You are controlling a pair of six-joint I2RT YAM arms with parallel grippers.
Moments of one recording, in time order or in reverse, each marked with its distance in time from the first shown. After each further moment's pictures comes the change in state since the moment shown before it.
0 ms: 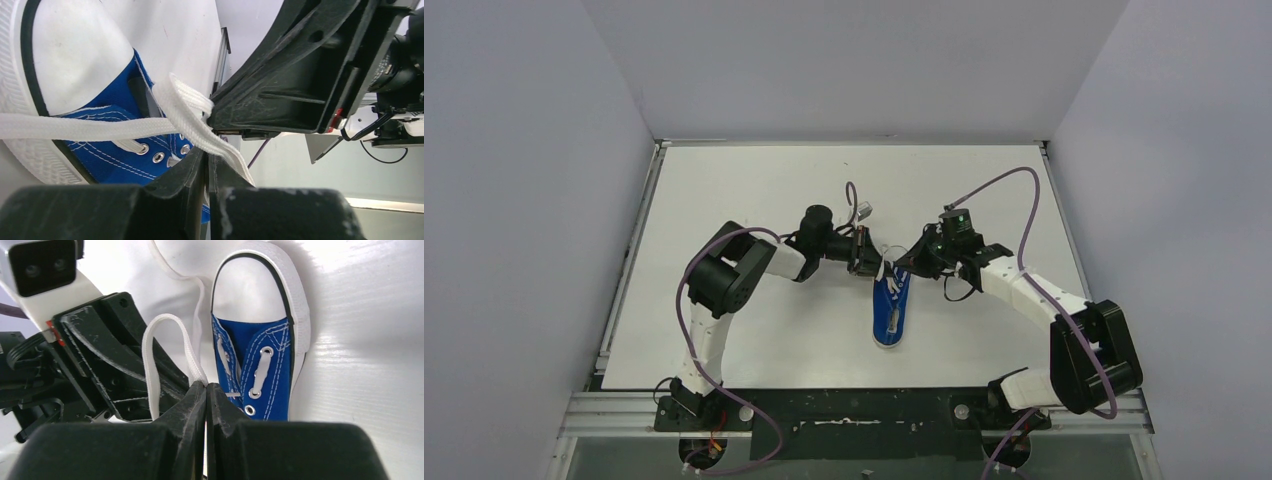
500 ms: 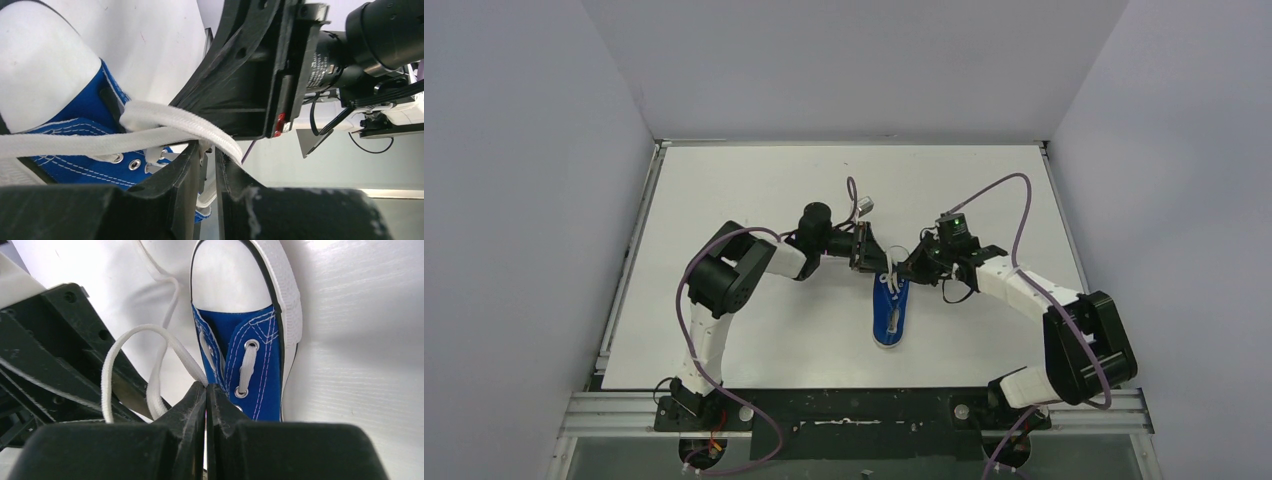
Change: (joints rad) left arm 0.000 0.000 0.010 0.090 0.026 -0.075; right arm 0.003 0.035 -0.025 -0.005 -0.019 0.031
